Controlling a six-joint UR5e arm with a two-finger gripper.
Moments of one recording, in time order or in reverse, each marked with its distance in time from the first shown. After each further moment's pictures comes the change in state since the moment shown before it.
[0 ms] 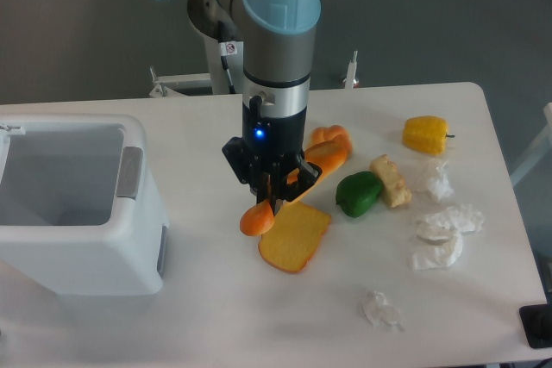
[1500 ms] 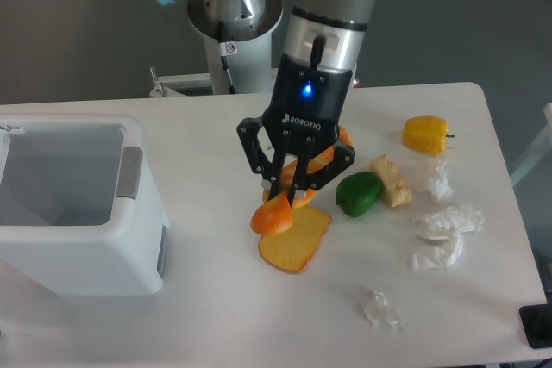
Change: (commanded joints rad) arm 0.100 0.037 0.124 0.084 -0.385 -0.224
